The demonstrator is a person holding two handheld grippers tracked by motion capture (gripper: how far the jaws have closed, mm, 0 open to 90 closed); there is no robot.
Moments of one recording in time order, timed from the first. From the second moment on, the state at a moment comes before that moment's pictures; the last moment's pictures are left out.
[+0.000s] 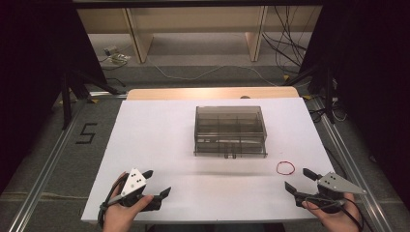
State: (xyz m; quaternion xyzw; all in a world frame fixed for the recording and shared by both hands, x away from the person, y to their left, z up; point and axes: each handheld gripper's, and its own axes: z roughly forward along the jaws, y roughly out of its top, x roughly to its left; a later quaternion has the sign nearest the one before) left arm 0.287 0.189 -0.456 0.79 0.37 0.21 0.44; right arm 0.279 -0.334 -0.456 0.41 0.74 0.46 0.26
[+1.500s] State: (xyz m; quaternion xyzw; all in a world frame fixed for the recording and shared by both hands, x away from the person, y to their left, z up) left arm 0.303 0.190 -0.464 0.79 0.39 0.21 0.43; right arm 0.394 -0.342 -0.483 0.42 0.82 0.34 0.19
